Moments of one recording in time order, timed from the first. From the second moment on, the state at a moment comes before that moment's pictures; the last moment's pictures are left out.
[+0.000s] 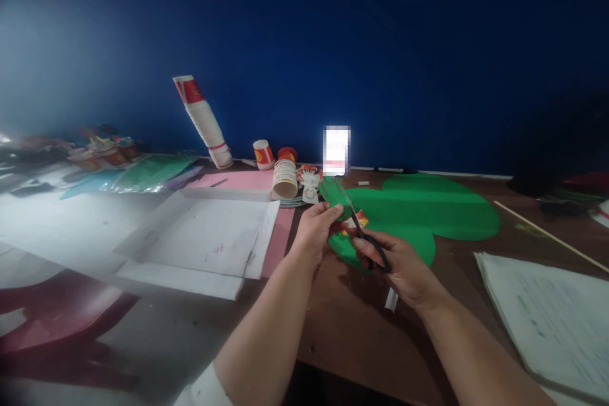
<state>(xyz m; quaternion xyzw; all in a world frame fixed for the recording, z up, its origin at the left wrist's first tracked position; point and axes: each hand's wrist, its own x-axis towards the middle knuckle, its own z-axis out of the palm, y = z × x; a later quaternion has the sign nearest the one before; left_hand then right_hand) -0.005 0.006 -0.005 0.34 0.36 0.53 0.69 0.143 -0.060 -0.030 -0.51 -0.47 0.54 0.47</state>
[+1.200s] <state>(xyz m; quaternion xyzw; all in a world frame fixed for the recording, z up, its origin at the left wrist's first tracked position) -0.004 0.004 -0.004 0.35 0.34 0.52 0.70 0.136 -0.061 -0.016 -0.59 -0.49 0.46 0.46</state>
